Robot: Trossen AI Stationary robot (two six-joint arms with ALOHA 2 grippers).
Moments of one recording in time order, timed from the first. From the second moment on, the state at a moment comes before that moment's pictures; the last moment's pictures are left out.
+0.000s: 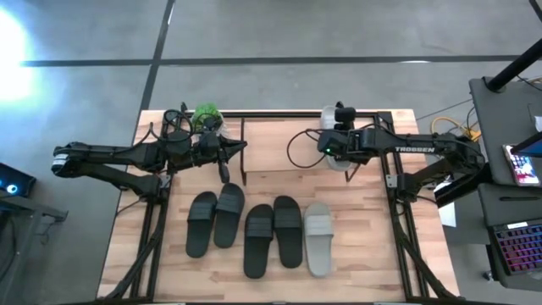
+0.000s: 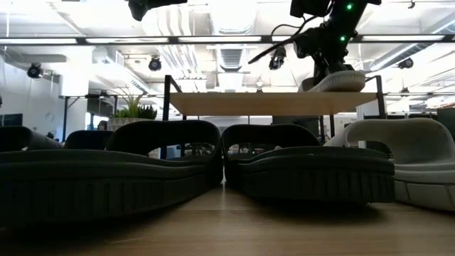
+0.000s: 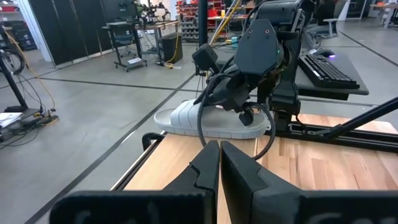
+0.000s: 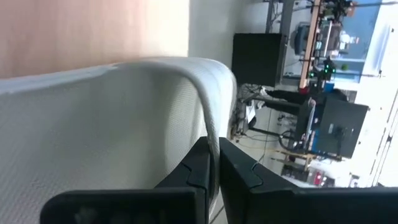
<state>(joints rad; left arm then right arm) 0.00 0.97 0.89 -0.01 -0.36 0.01 -0.18 1.36 1.09 -0.88 0.91 -0.48</state>
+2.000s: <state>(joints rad) 0.00 0.95 0.89 -0.01 -0.36 0.01 -0.14 1.37 1.19 -1.24 0.80 -0.05</state>
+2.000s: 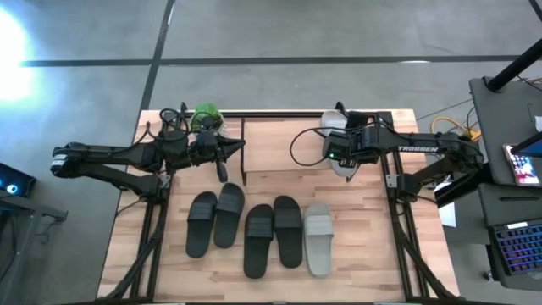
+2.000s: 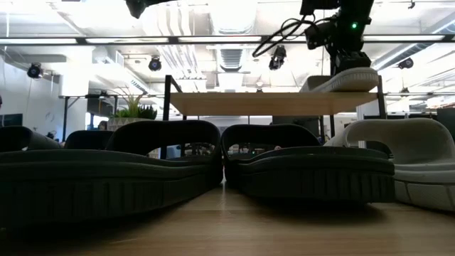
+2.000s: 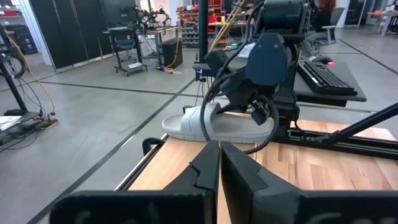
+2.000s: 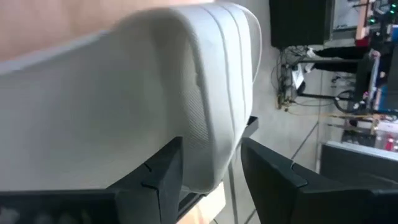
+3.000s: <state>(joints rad) 0.00 0.95 0.89 -0.01 -0.36 0.01 0.44 1.39 1.55 -1.53 0.24 0.77</state>
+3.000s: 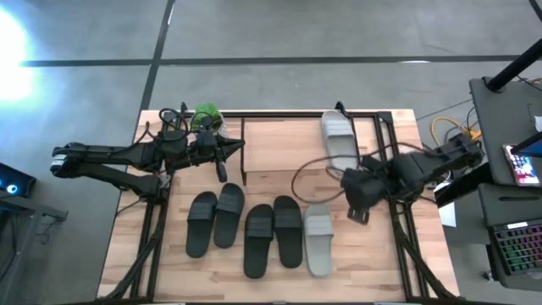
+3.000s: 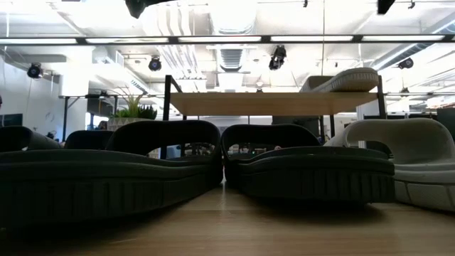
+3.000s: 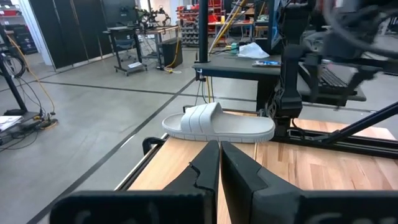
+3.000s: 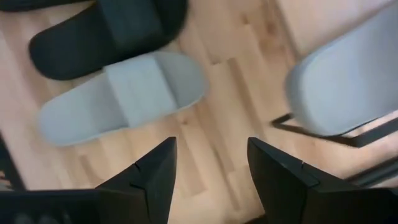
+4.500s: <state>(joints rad) 0.00 0.95 0.88 -0.06 -0.34 0.02 0.78 2.21 1.87 -1.57 0.60 1.16</state>
